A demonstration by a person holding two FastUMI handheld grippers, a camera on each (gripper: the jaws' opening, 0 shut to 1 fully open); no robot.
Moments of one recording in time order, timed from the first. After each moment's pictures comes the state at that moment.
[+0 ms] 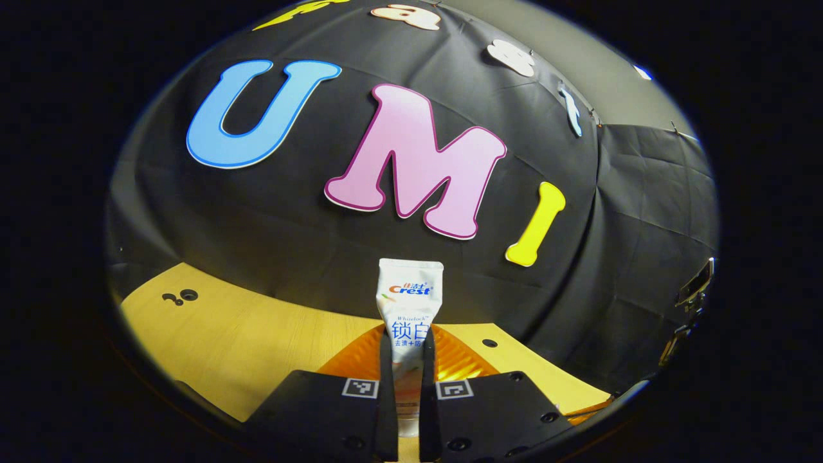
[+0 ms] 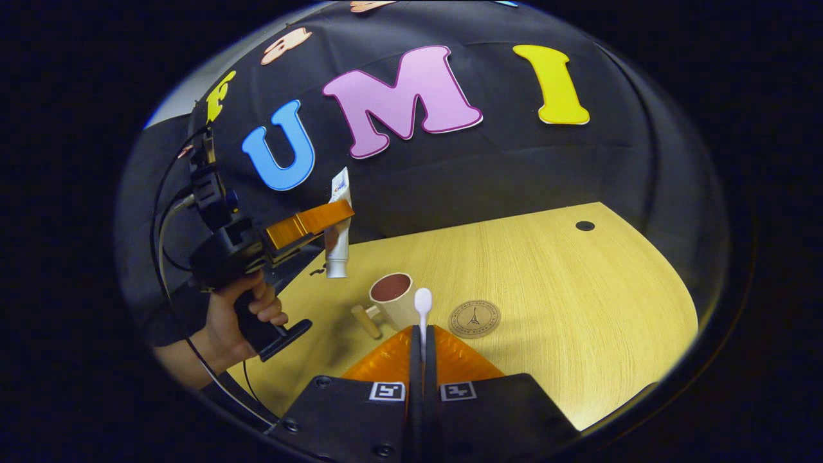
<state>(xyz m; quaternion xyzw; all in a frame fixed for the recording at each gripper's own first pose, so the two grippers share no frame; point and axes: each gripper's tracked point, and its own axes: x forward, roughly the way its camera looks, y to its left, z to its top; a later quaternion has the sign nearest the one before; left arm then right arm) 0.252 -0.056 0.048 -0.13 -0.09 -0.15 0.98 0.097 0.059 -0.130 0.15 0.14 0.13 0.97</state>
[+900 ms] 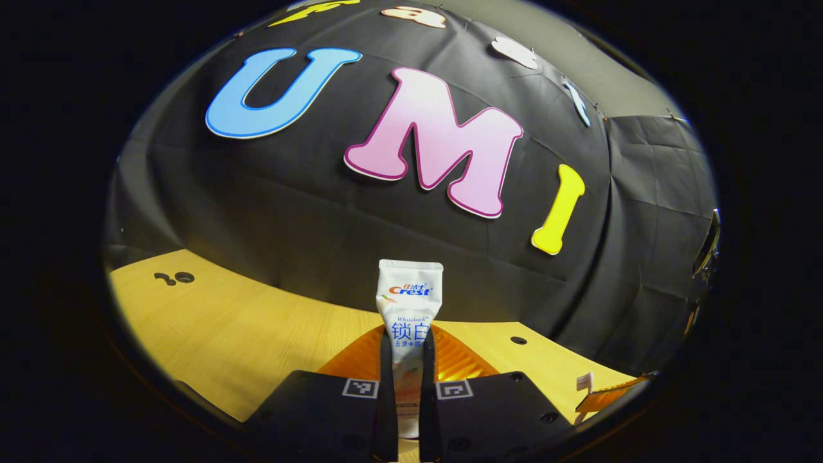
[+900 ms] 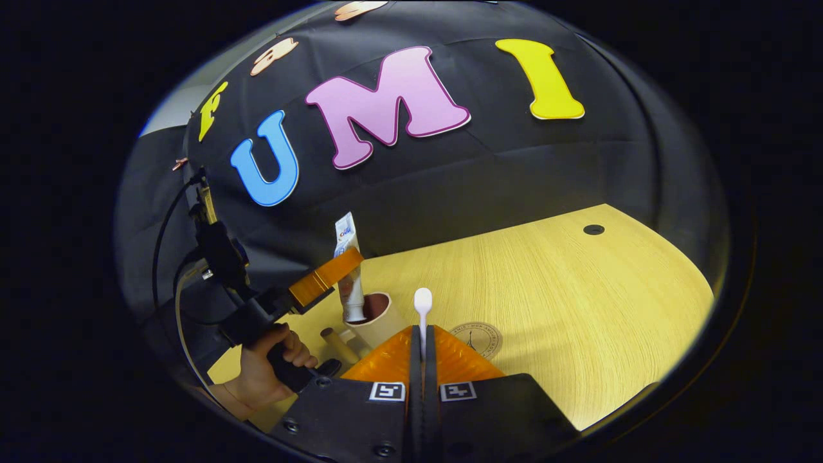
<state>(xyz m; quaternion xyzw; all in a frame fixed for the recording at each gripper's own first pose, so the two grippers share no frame) 0.304 -0.056 -0.017 -0.14 -0.12 -0.12 0.98 0.160 0.057 -0.152 0.17 0.09 0.13 0.97</state>
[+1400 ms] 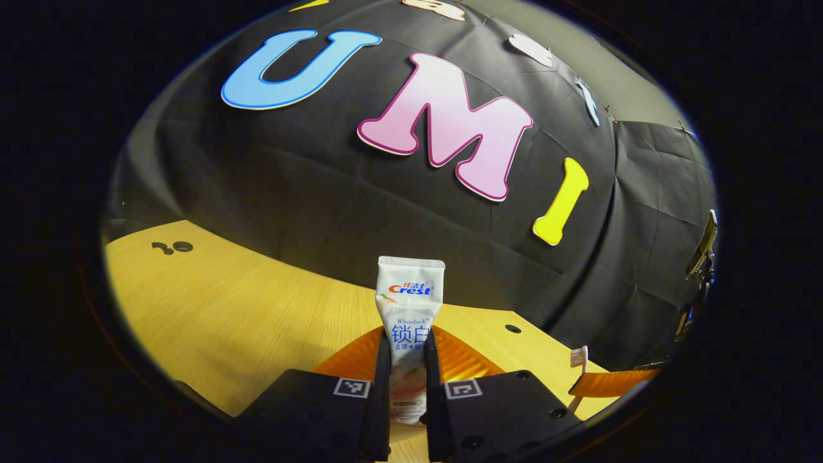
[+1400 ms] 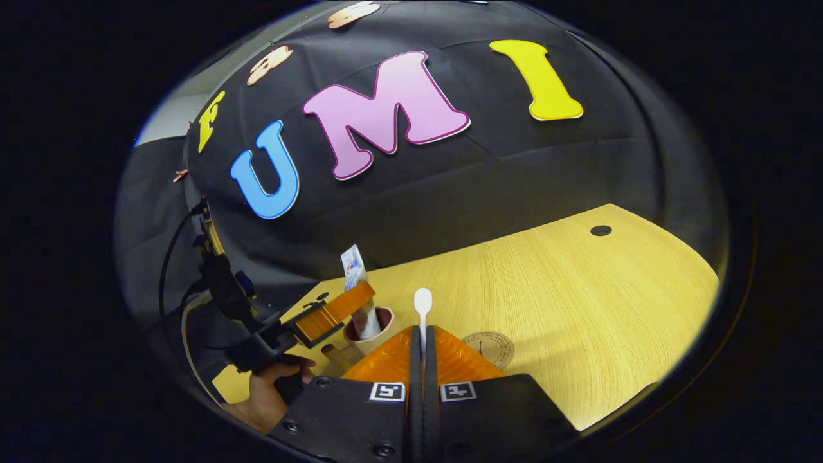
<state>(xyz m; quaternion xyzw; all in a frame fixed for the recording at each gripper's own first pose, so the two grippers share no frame) 0.298 -0.062 -0.053 -0.16 -0.07 -0.14 0.97 0.175 0.065 -0.142 0.20 0.06 0.13 0.97</state>
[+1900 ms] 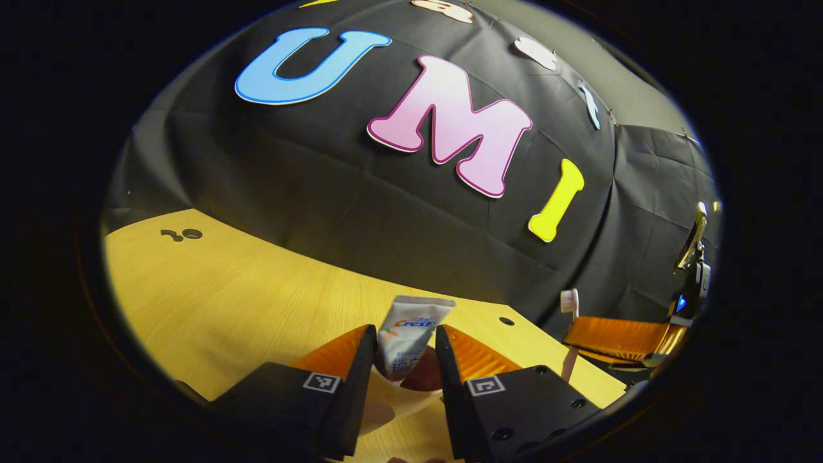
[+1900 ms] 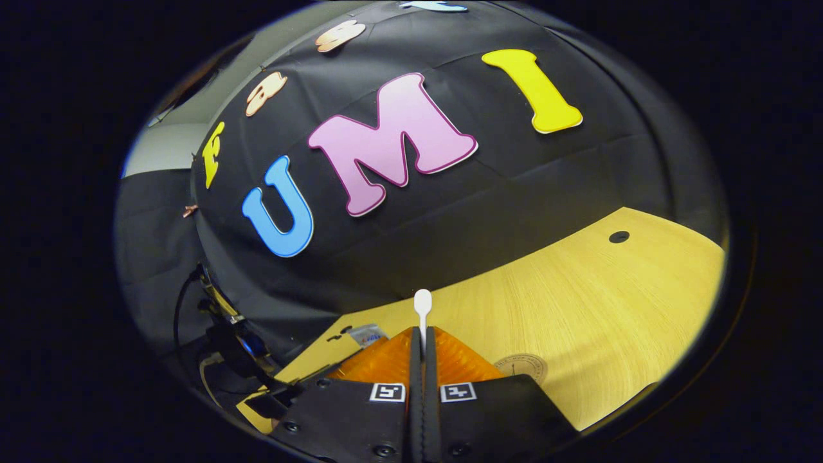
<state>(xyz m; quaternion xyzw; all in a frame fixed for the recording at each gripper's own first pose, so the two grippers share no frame) 0.268 -0.050 -0.067 -0.17 -0.06 -0.14 0.97 0.190 0.082 -0.097 0.26 -0.01 0.15 0.95</state>
